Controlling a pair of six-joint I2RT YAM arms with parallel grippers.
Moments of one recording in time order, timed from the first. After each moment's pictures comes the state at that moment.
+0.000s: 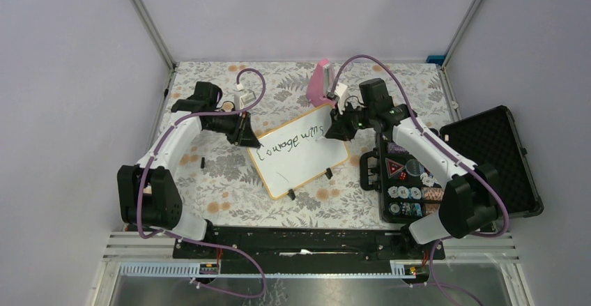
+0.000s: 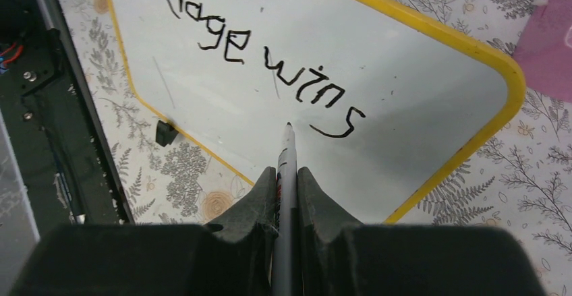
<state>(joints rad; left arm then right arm) -0.11 1.48 1.19 -0.90 0.95 0.41 0.43 1.47 1.16 -0.47 -0.65 -0.31</state>
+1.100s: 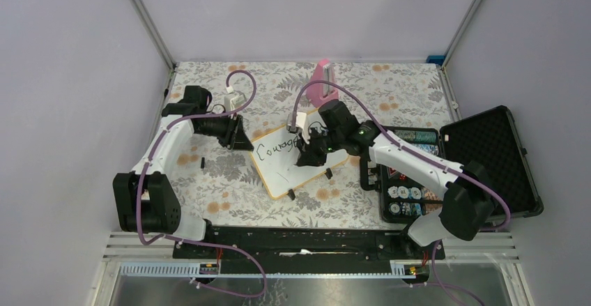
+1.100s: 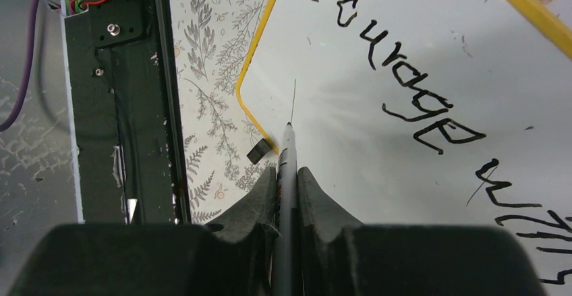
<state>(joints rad) -0.02 1.44 1.15 -0.95 0.93 0.46 0.77 1.48 1.15 -0.46 -0.60 -0.31</state>
